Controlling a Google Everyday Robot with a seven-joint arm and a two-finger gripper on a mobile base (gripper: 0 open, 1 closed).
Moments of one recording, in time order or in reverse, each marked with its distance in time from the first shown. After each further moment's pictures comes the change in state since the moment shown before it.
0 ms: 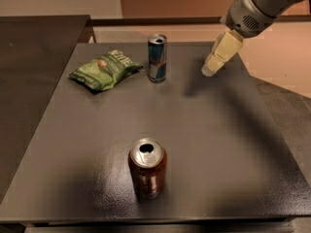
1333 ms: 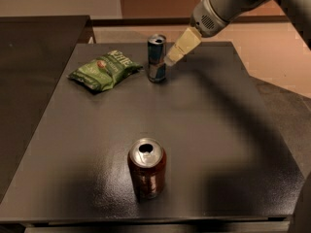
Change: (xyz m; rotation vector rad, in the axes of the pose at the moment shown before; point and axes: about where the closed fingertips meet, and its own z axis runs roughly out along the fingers) arm -0.073 -0.015 0.077 -0.085 -0.143 0.112
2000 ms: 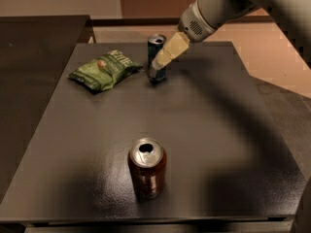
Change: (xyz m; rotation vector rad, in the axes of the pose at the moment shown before) arm -0.018 0.024 0.022 -0.071 -0.068 -0.019
